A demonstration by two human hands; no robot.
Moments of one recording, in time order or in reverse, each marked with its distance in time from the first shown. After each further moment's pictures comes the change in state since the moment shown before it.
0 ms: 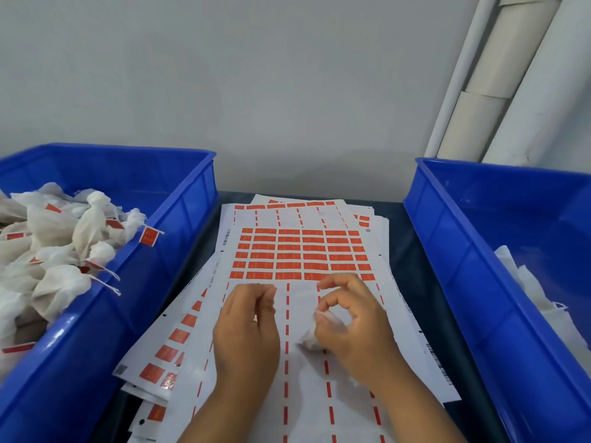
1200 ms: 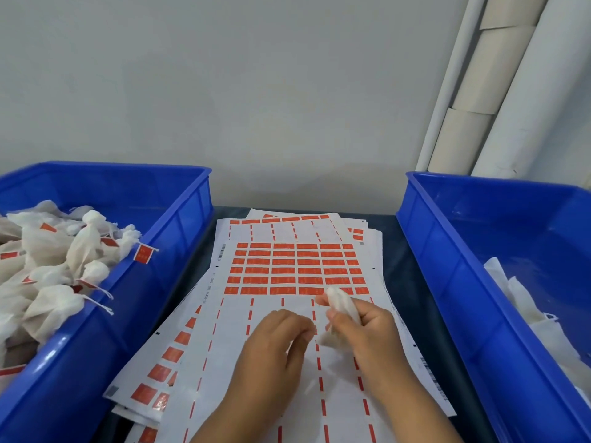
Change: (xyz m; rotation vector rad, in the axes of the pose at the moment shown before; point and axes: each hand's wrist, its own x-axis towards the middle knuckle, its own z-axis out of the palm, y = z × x) left_hand -0.004 0.003 0.004 0.070 -0.553 0.282; right_hand 0.007 0.008 -0.010 0.413 0.094 0.323
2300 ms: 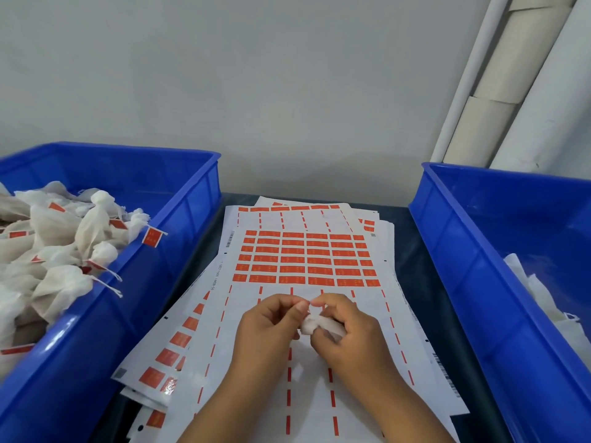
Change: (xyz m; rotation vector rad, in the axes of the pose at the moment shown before) left_hand 0.008 -0.004 -0.005 -0.621 0.147 -0.427; right_hand -0.009 0.014 0.016 -0.411 -0.135 -0.357
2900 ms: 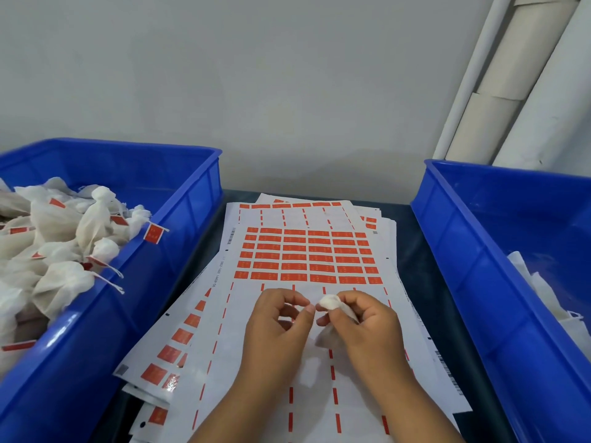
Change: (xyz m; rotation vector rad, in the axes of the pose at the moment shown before) left_hand -0.005 -0.001 0.009 0.159 0.079 0.065; right_hand 0.006 -0.001 -0.002 0.261 0.184 0.229
